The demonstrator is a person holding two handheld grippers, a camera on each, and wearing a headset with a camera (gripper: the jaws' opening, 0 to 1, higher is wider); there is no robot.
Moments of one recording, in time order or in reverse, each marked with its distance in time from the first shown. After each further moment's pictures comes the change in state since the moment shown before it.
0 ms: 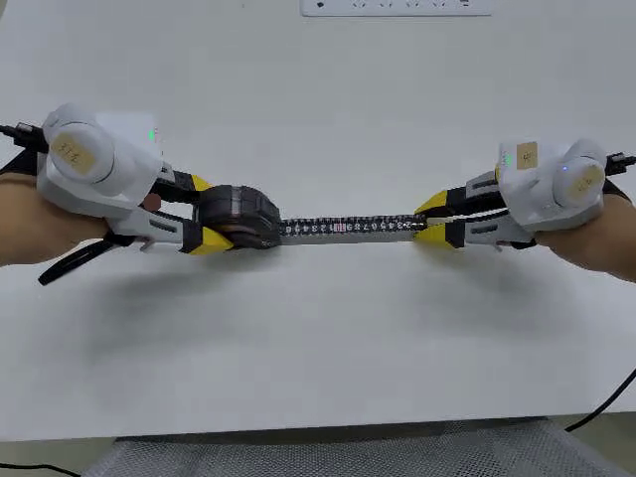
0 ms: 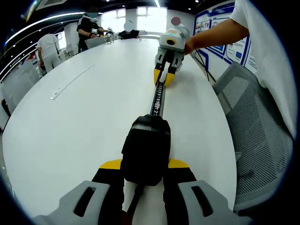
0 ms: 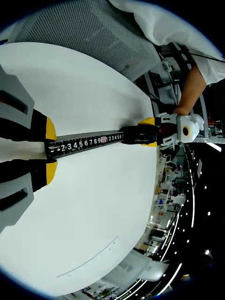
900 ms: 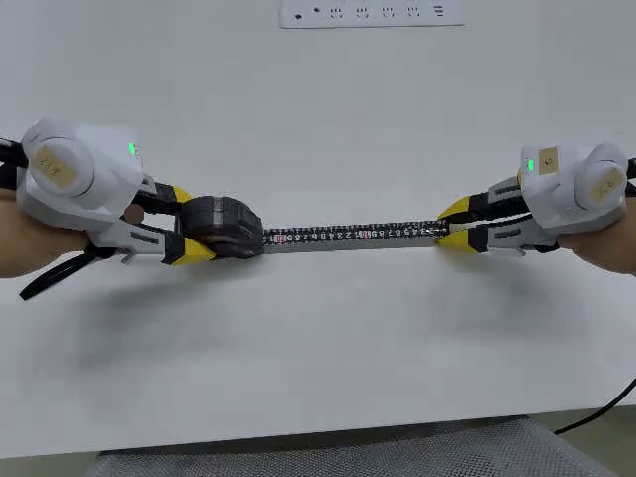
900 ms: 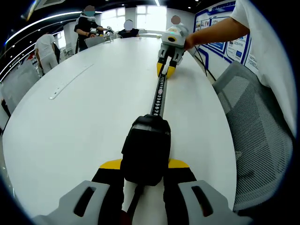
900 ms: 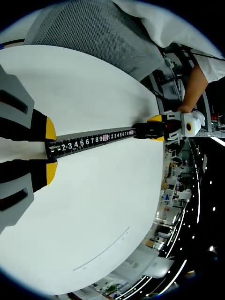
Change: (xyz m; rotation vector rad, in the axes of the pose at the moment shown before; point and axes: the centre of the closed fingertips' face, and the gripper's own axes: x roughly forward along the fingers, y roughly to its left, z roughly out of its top) left arm 0.001 -0.001 0.001 0.001 0.012 0.000; right arm -0.036 -0.005 -0.034 0.027 0.054 -0.034
